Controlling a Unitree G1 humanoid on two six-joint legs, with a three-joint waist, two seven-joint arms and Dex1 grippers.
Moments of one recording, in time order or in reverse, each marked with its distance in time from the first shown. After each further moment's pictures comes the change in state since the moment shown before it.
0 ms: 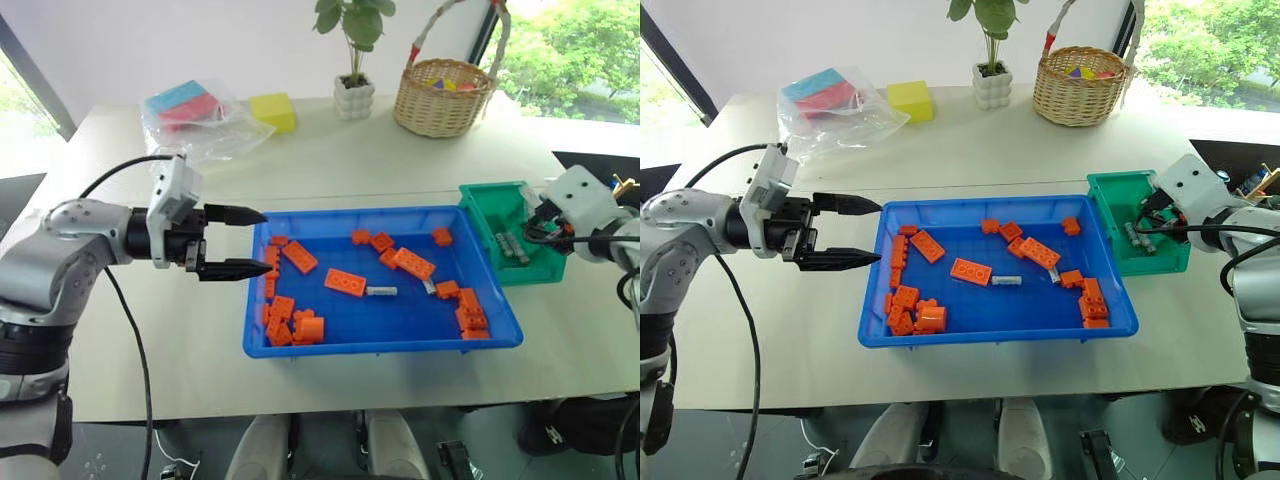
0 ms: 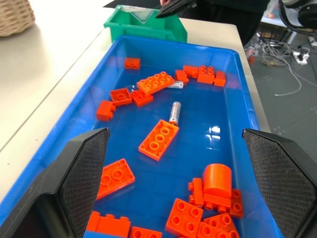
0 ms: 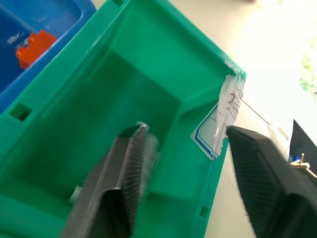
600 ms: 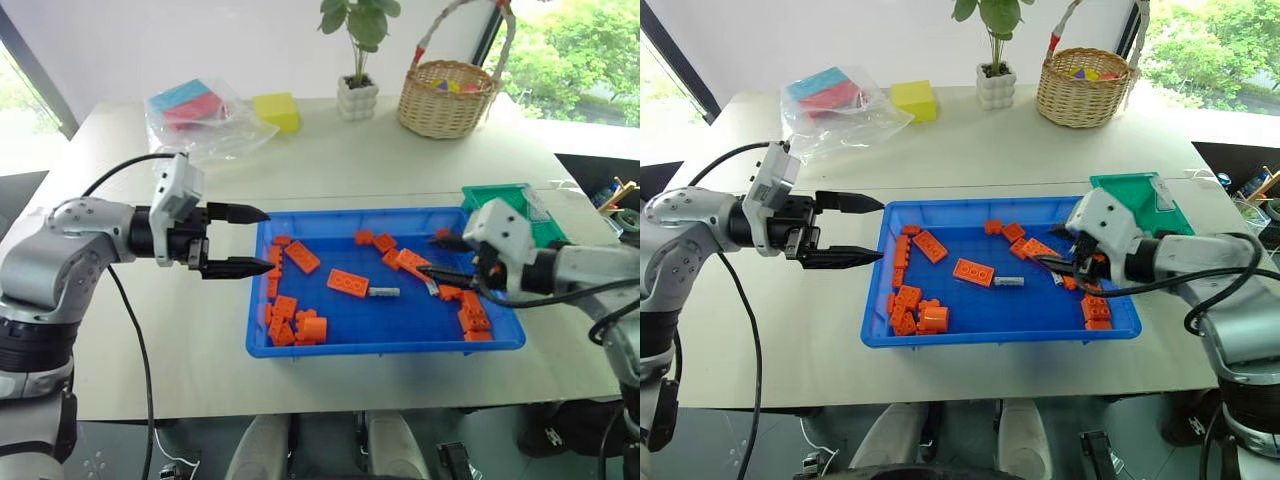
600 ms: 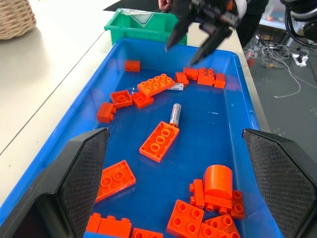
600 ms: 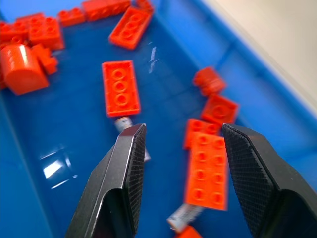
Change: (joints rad) left arm -0.015 -0.017 -0.009 0.000 0.010 0.002 -0.002; right arm 0.113 0.079 0.118 -0.420 0.413 0.066 0.161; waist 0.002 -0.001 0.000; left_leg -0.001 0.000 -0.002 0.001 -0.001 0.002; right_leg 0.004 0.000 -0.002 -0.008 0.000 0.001
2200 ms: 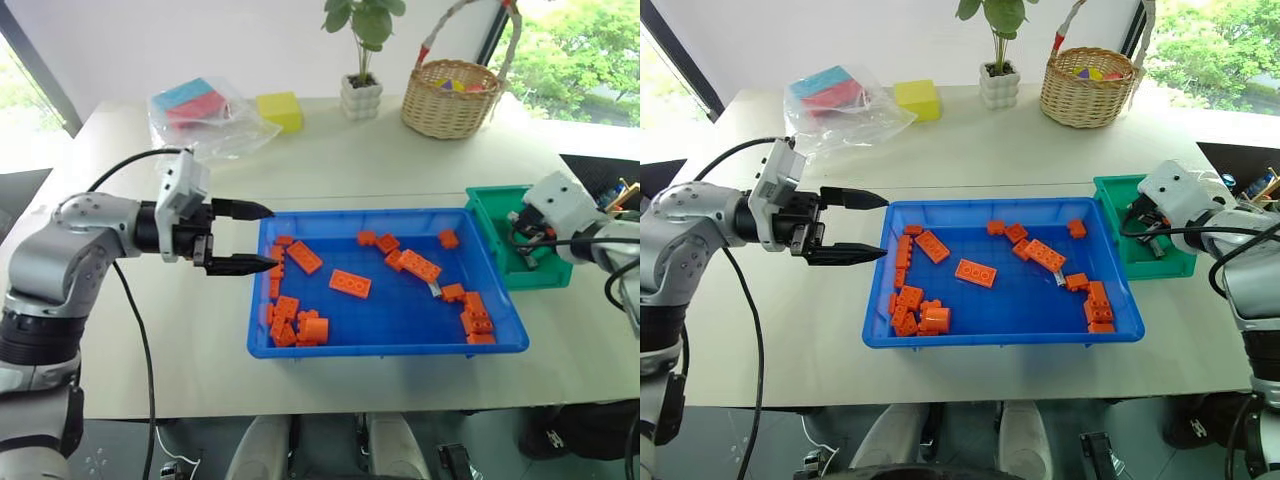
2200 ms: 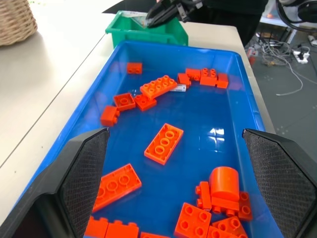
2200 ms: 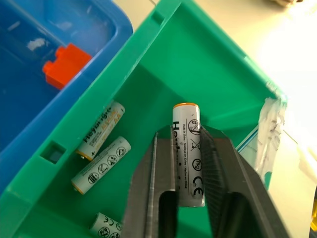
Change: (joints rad) left arm -0.031 -0.022 -0.017 0.024 0.026 -0.033 -0.018; right arm -0.121 -0.126 0.023 0.471 -0.303 -0.106 -0.276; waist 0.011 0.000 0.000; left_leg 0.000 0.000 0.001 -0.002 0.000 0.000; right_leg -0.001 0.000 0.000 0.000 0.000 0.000
